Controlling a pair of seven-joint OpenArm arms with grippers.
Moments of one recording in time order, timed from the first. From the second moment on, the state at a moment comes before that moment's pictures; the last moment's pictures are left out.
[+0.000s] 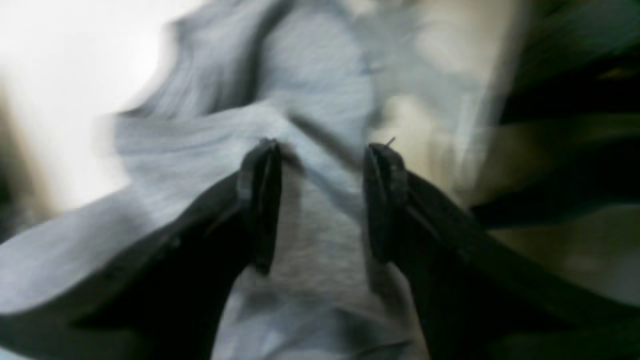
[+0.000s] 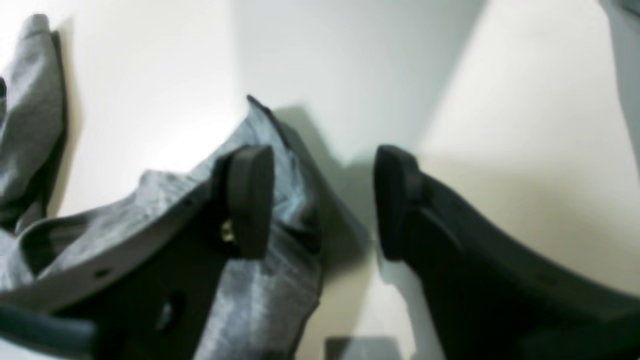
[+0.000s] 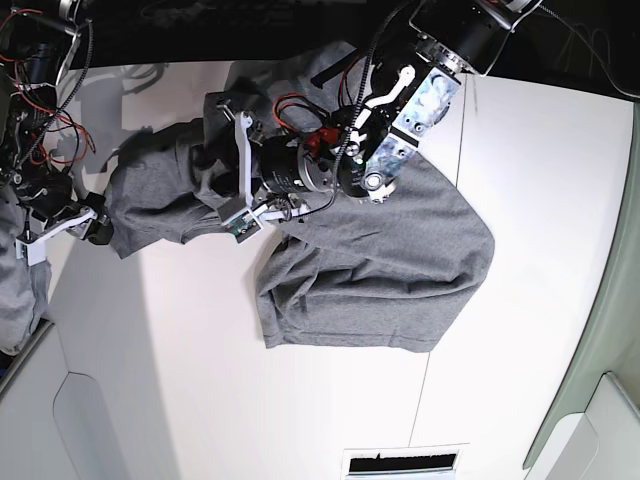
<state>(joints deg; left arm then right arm) -3.9 -2.1 32.0 83.2 -18.3 -25.0 38.6 7.5 15.4 25.3 58.8 26.6 27.9 -38.6</state>
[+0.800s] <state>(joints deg) -2.8 -8.9 33.9 93.3 -14.2 -26.0 36.1 7.5 15.5 19.4 58.7 24.6 27.9 -36.2</state>
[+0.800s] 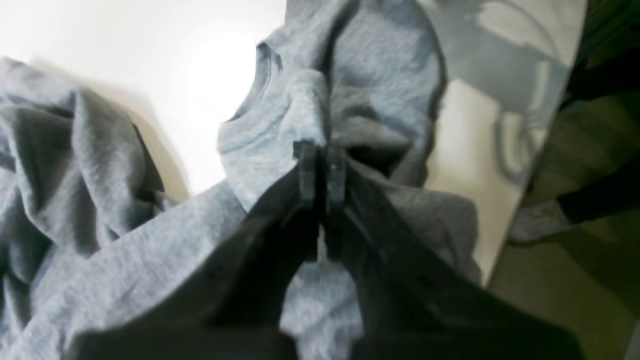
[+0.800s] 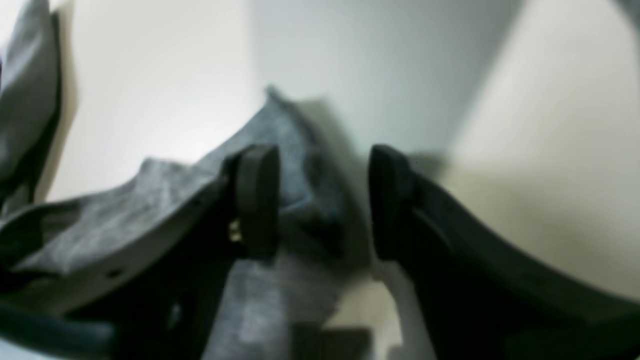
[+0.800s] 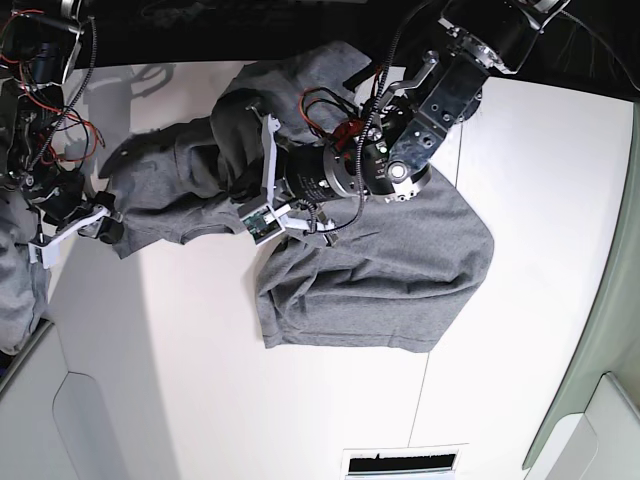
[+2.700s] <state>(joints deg) -2.4 -9.9 42.9 88.9 -30.6 -37.9 40.4 3.2 11.3 15.0 79.5 34.0 31.0 -50.5</state>
